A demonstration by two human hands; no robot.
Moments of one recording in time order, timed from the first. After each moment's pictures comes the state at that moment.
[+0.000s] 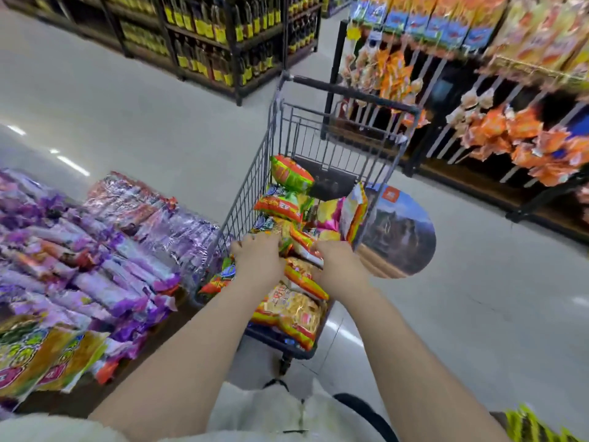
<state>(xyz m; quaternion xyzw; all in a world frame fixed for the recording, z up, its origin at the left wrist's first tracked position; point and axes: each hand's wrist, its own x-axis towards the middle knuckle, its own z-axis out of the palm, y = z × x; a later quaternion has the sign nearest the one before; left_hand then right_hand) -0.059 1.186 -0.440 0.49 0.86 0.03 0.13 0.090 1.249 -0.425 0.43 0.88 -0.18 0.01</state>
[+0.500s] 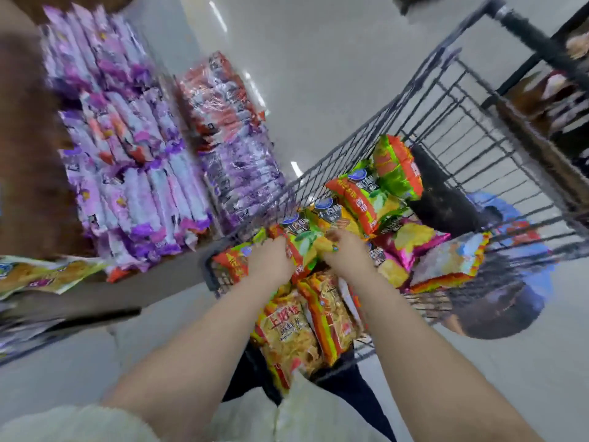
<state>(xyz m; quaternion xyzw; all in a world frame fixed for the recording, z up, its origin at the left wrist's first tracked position) -0.132 1.266 -0.570 0.14 0.93 0.08 0.34 -0.067 1.418 -0.565 0.32 0.85 -0.36 0.20</state>
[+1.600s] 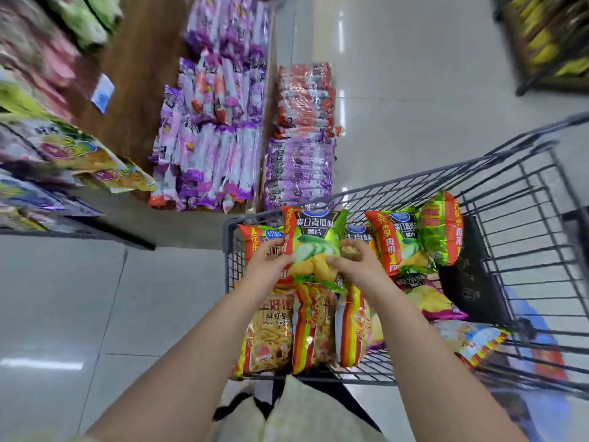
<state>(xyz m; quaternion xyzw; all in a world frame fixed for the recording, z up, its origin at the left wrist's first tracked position) -0.070 1.243 -0.538 -0.30 0.68 0.61 0.25 -0.068 1.440 -0.542 0.24 0.72 -0.60 0.25</state>
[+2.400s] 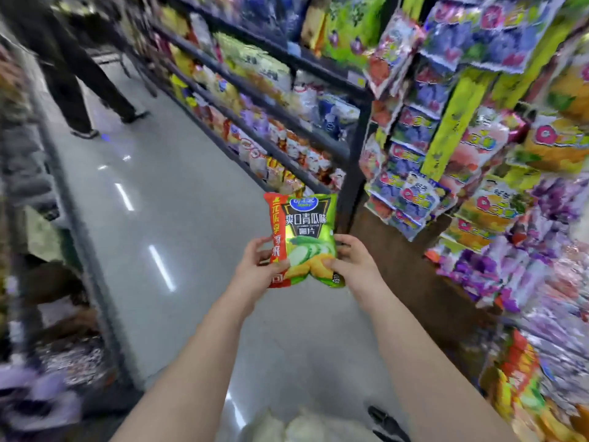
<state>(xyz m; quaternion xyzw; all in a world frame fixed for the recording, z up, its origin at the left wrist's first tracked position) 0.282 0.759 -0.441 -0.42 0.54 0.70 -0.21 0.130 0.886 -0.436 -0.21 0.69 -0.59 0.37</state>
